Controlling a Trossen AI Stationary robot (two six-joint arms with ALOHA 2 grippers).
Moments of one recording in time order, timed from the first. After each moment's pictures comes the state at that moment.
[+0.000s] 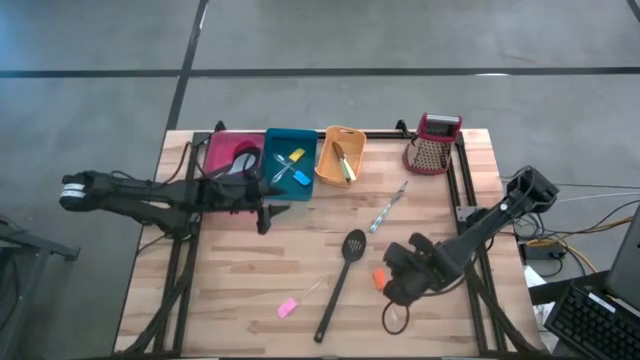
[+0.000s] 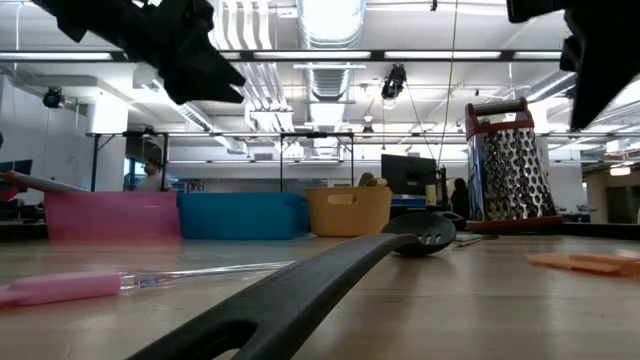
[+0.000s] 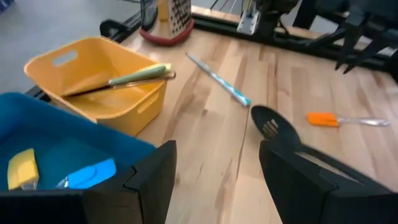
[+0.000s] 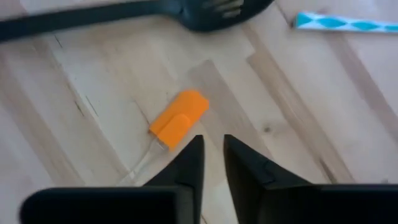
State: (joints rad) left arm 0.03 0.95 0.61 -0.06 -0.18 -0.20; right arm 0.63 1.55 1.13 -0.98 0.31 1.20
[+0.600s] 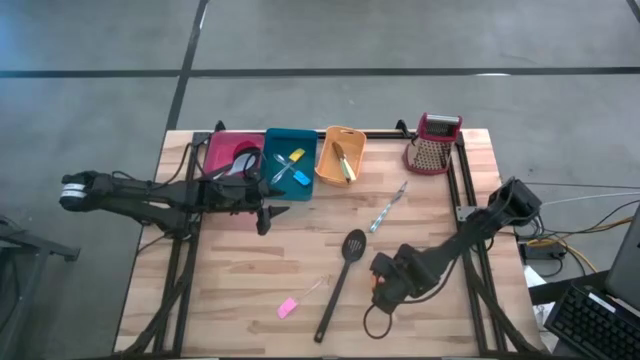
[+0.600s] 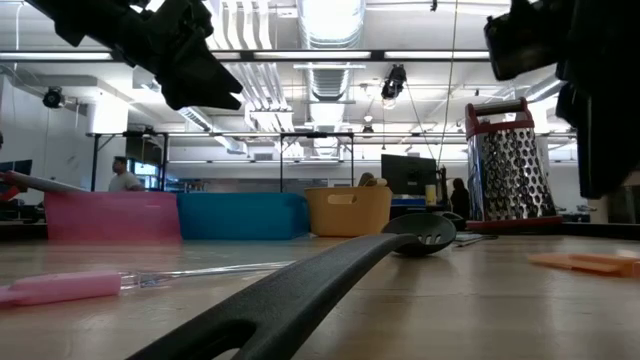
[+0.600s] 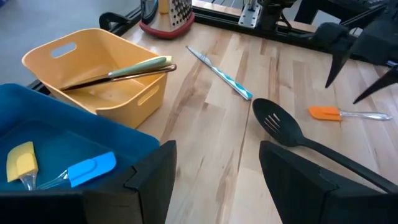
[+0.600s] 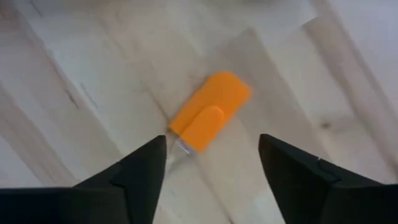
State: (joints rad) left arm 0.03 0.94 0.59 -0.06 -0.18 -0.21; right arm 0.59 1.73 1.14 -0.85 0.18 1.20
